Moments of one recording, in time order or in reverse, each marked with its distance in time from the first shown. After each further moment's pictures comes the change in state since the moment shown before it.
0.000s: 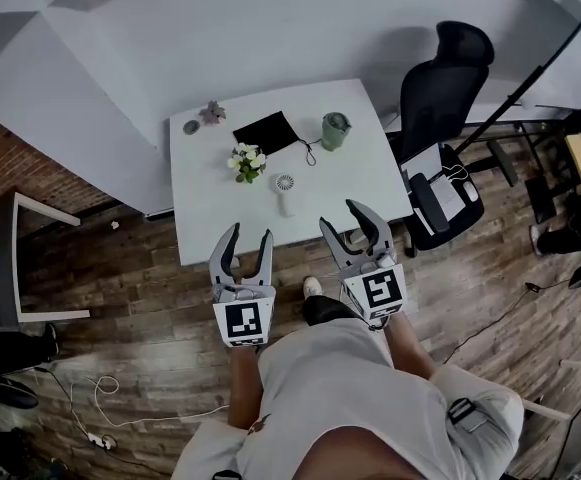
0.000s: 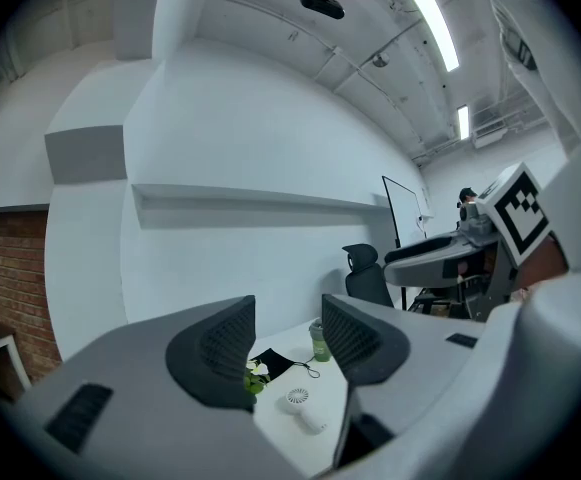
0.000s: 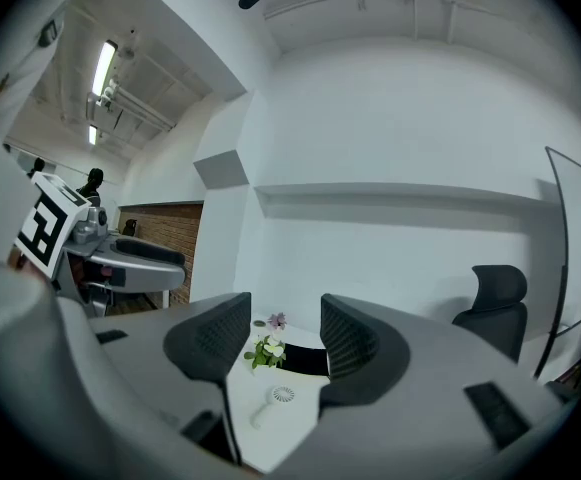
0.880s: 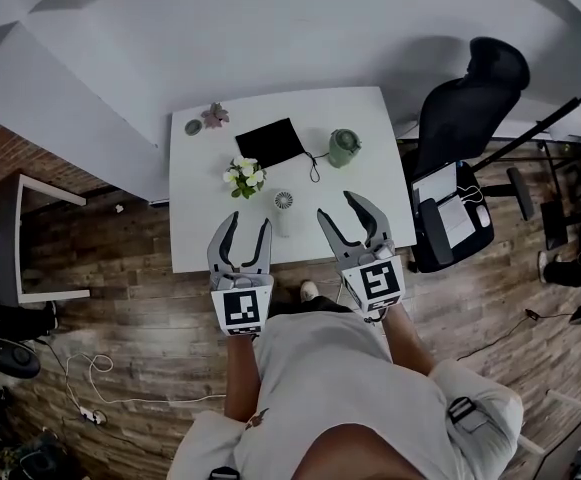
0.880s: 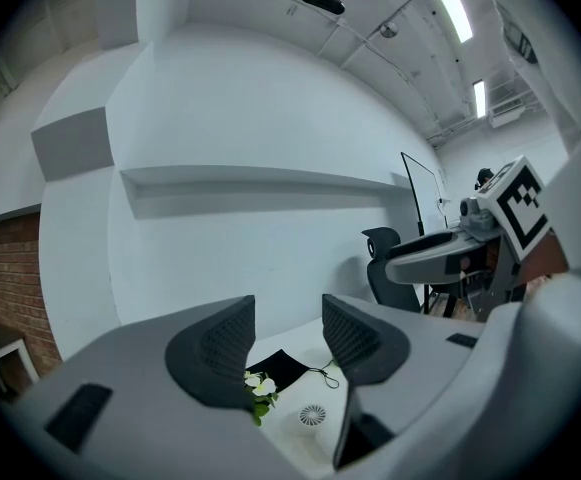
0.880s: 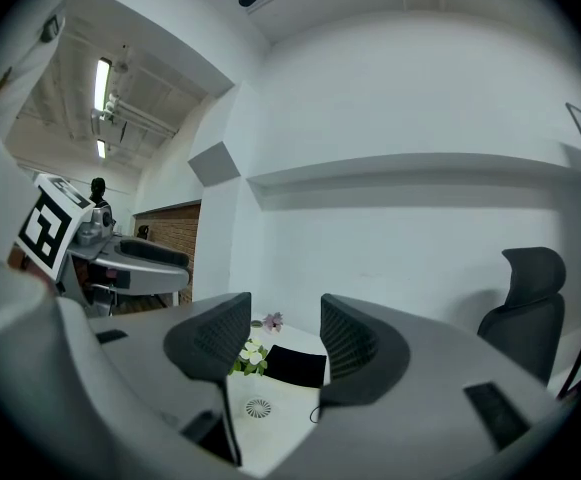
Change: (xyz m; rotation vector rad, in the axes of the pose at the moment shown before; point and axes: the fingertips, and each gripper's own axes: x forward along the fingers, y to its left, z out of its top) left arm 0.111 0.006 -0.011 0.018 0.078 0.082; right arm 0.085 -0.080 -0.023 0.034 0.008 0.114
